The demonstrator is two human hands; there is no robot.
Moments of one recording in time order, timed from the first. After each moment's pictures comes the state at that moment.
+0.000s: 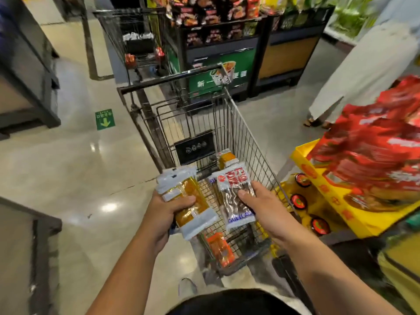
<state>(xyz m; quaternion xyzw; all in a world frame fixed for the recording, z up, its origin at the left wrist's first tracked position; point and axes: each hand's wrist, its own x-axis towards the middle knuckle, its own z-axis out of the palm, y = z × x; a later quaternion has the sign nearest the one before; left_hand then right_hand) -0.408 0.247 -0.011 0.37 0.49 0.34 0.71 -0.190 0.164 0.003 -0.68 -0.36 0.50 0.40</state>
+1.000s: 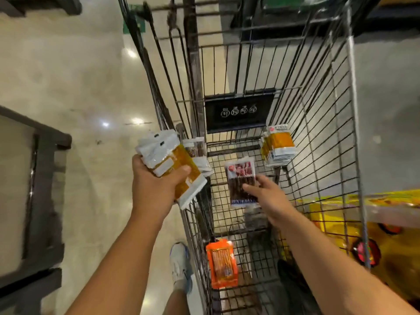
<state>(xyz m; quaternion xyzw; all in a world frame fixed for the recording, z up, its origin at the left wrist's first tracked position) -0.376 0.421 -0.198 0.29 0.72 0.41 0.48 -0.133 0.402 -0.280 -0.69 -0.26 0.63 0.22</state>
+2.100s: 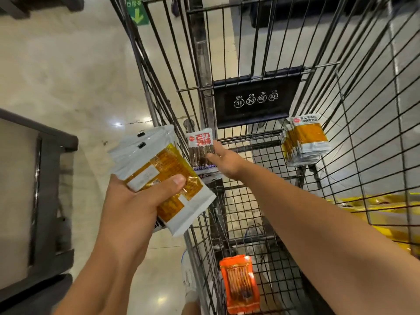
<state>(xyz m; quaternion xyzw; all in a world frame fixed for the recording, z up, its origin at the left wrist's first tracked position) -0.390 0.426 -0.209 0.27 0.68 0.43 0.53 -0.223 0.520 -0.369 -0.57 -0.53 0.63 0.07</state>
